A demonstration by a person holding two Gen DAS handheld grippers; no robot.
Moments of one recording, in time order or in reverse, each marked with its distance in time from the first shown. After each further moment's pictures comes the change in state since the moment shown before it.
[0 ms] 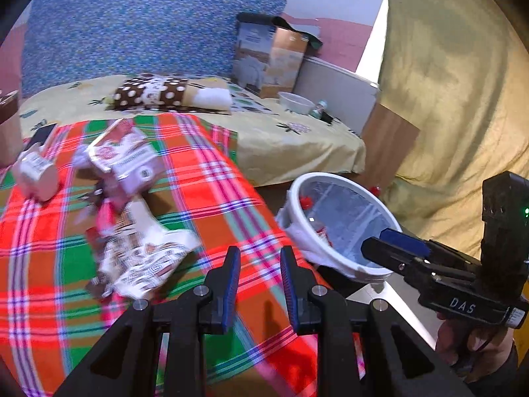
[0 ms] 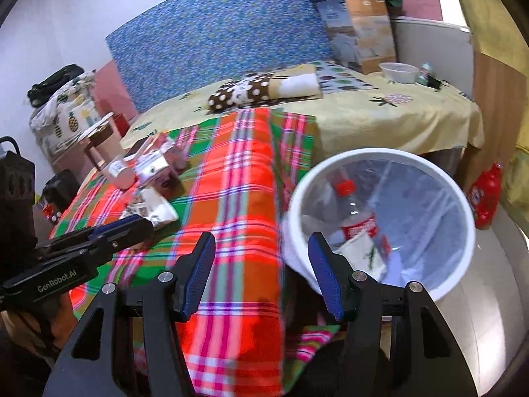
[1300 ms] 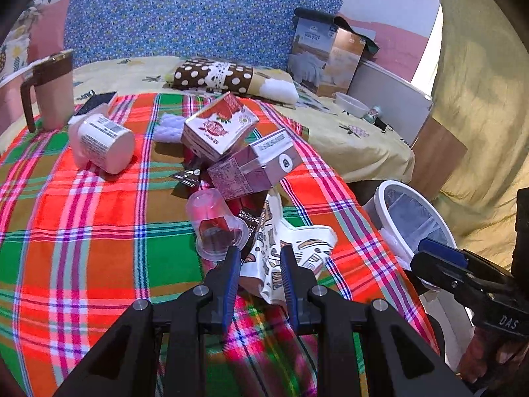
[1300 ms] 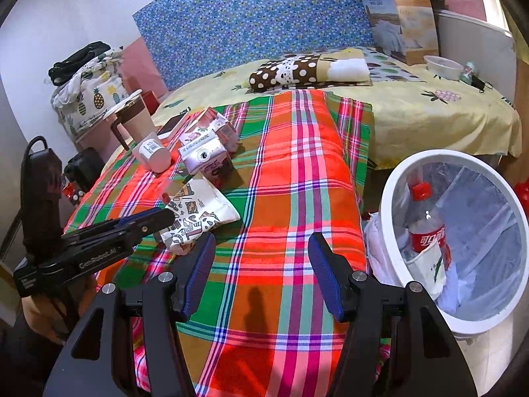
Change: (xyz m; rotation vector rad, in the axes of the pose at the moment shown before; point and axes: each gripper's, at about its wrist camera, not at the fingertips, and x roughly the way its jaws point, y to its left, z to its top) left arm 0.007 0.094 -0.003 -0.121 0.034 0.142; right arm 0.034 0.050 0.004 -0.053 0.083 0.113
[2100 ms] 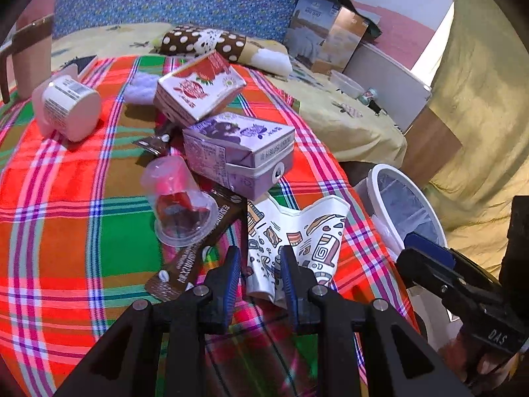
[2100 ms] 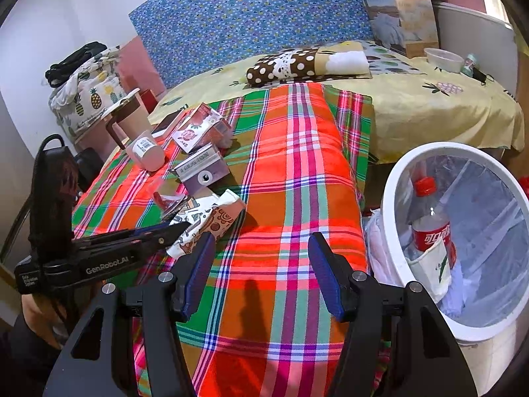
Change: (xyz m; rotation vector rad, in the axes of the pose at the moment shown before) left arm 0.032 -0.005 0.001 -0.058 0.128 -0.073; right arm 0.007 -0.006 0.000 0.022 0.019 0.011
